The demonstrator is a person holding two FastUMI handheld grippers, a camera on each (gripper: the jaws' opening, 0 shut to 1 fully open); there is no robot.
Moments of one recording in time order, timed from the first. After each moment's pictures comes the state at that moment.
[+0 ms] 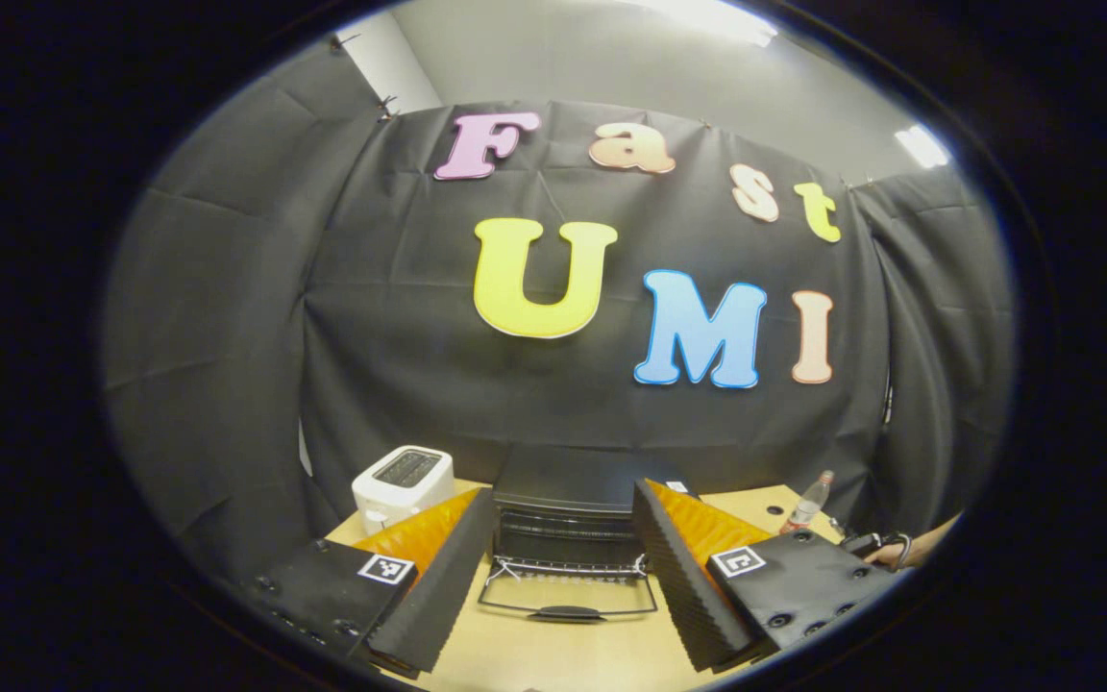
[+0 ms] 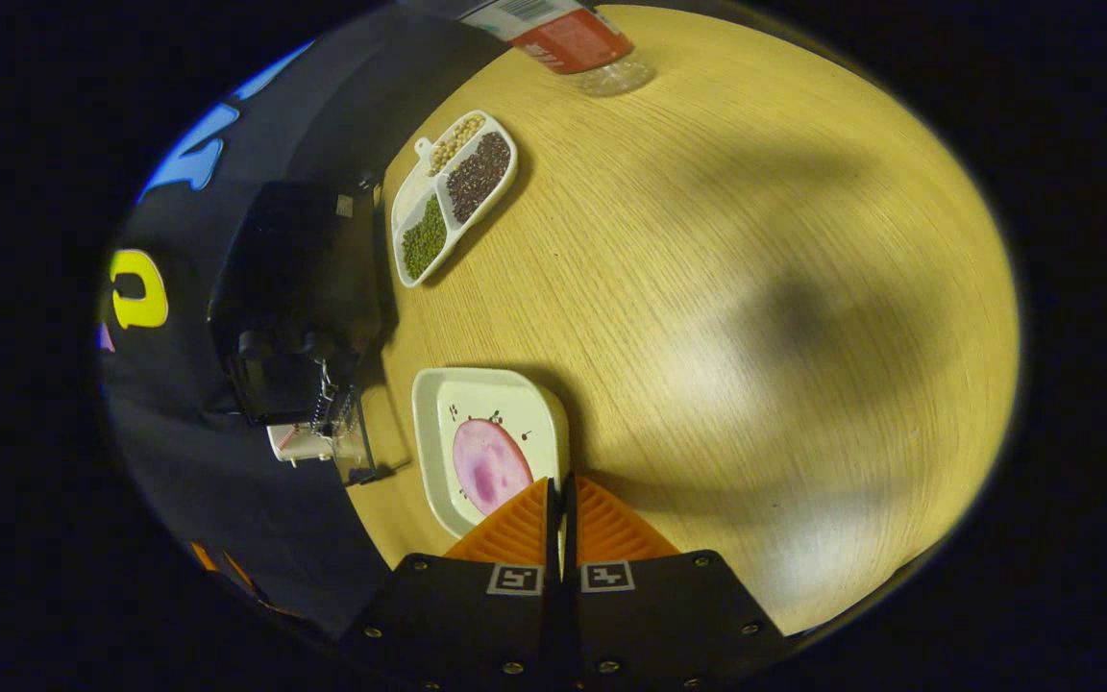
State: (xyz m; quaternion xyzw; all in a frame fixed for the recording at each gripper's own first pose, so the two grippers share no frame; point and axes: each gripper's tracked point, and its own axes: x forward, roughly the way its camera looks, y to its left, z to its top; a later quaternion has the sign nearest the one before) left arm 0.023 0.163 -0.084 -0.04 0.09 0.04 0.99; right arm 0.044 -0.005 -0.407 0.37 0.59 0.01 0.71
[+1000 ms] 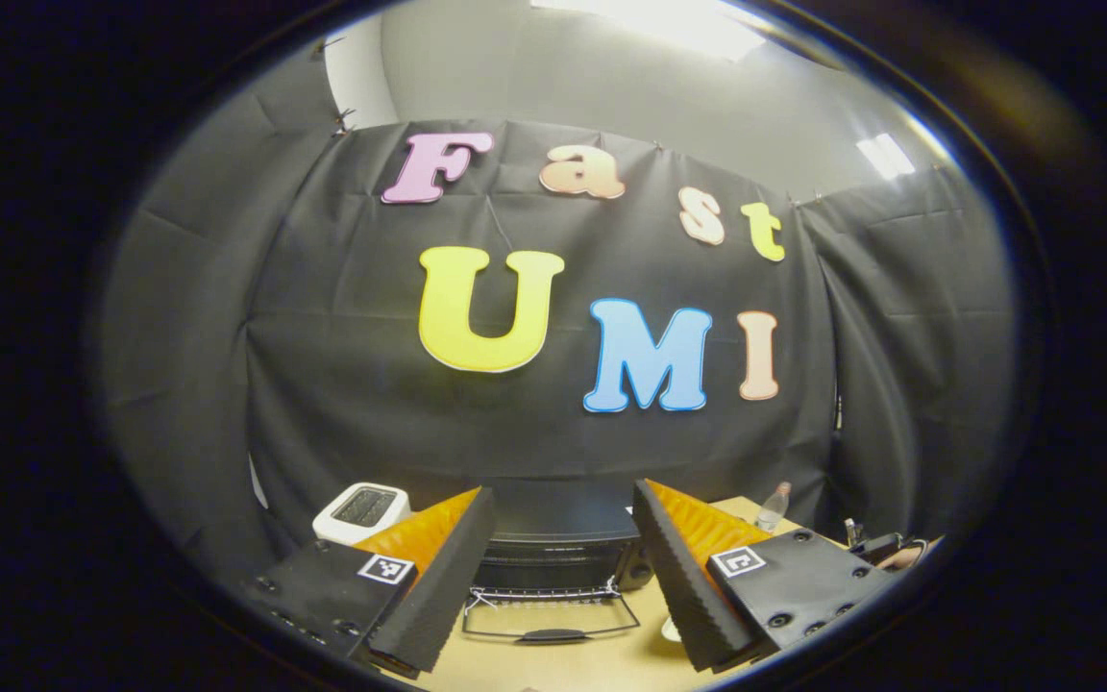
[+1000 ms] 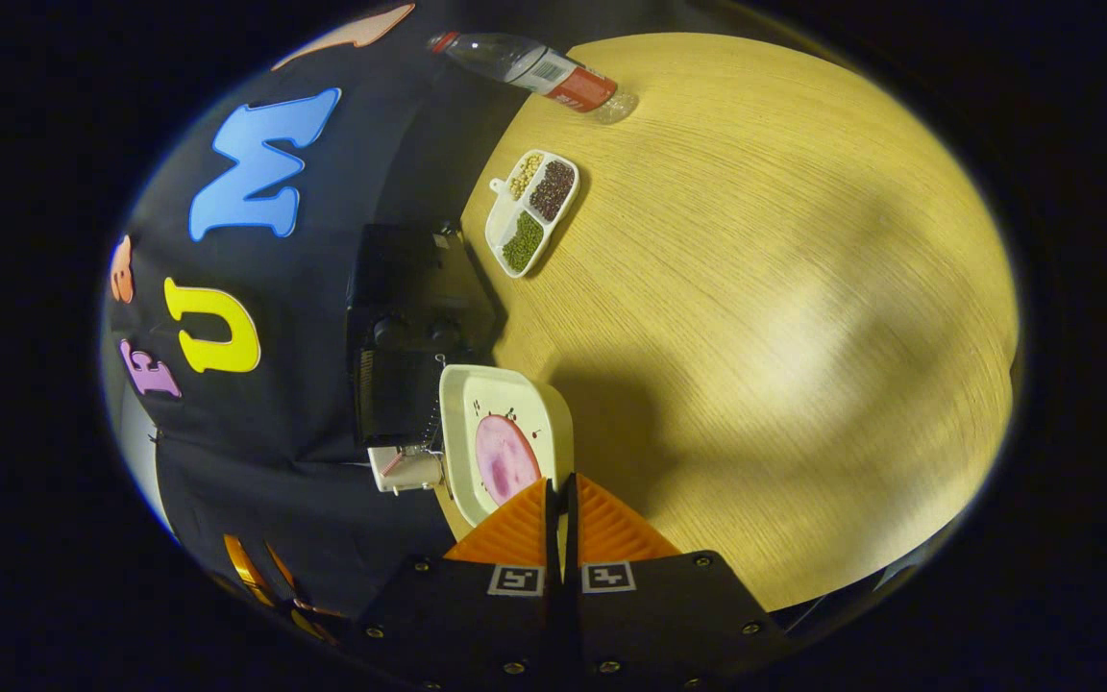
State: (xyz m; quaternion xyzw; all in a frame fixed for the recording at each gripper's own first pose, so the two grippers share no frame) left arm 0.037 0.160 -0.048 -0.02 0.05 -0.05 1.00; right arm -0.001 0.071 -0.331 0.49 0.47 0.01 0.74
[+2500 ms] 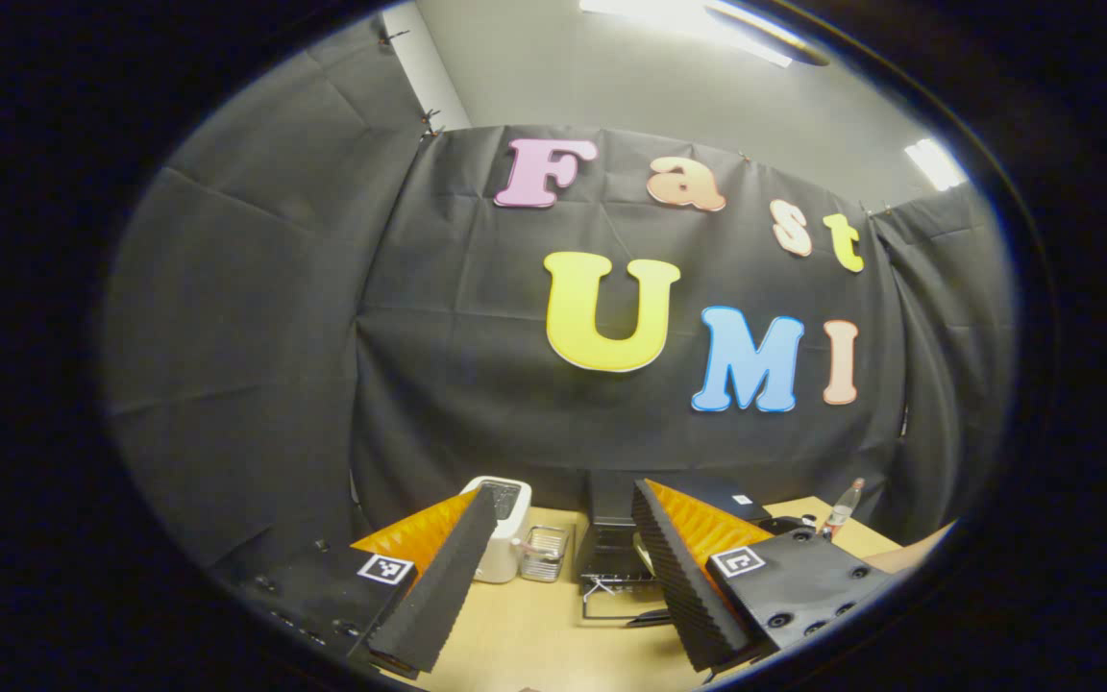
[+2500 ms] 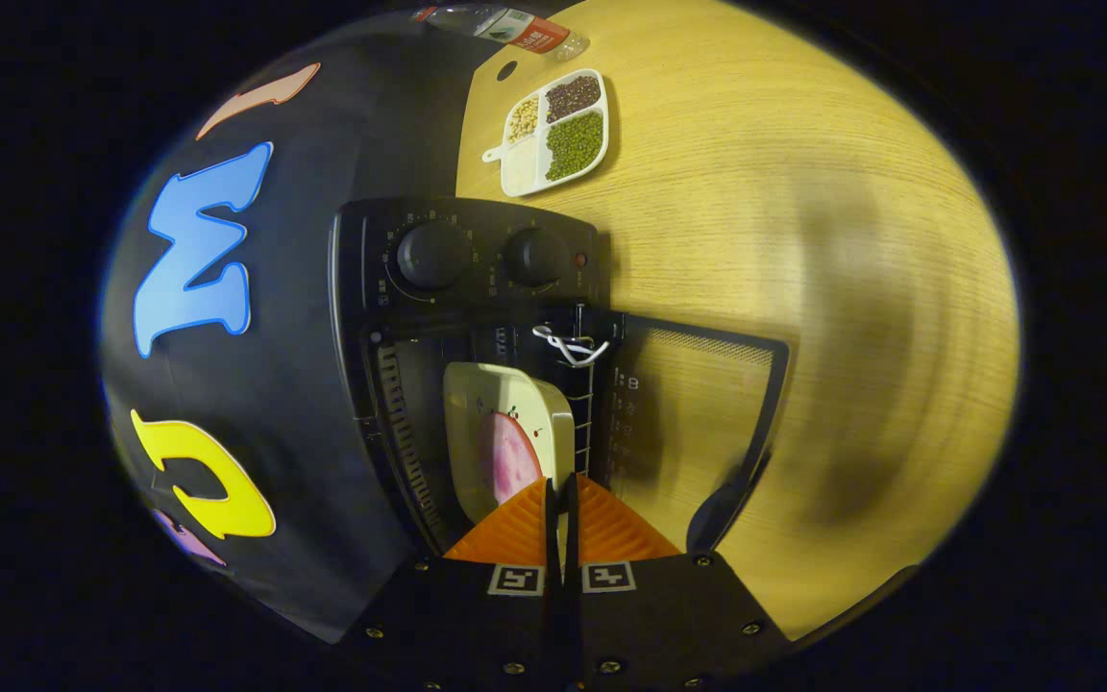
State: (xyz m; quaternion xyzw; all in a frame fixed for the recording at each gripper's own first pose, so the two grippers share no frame) left arm -0.019 0.331 -0.061 -0.04 0.06 0.07 0.99; right arm 0.187 0.295 -0.349 0.66 0.31 -0.18 0.66
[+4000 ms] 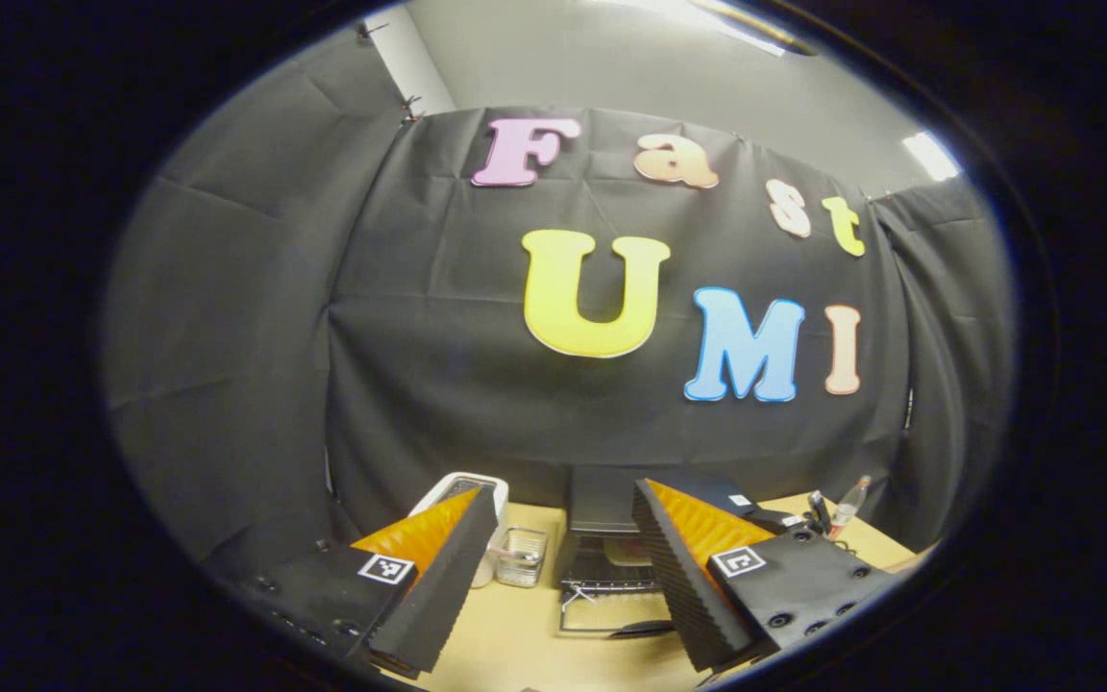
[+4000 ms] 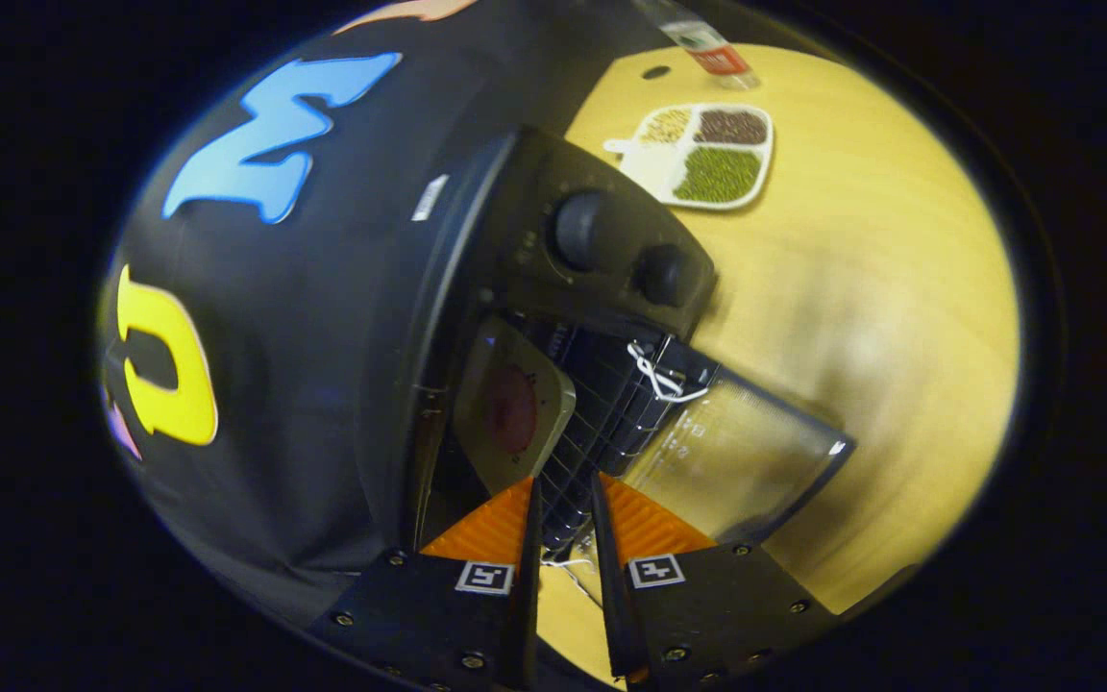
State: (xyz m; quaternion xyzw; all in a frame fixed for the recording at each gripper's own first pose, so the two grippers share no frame) left arm 0.045 0.276 -0.077 -0.04 0.08 0.05 1.00; right arm 0.190 0.280 -0.318 0.48 0.36 -0.10 0.79
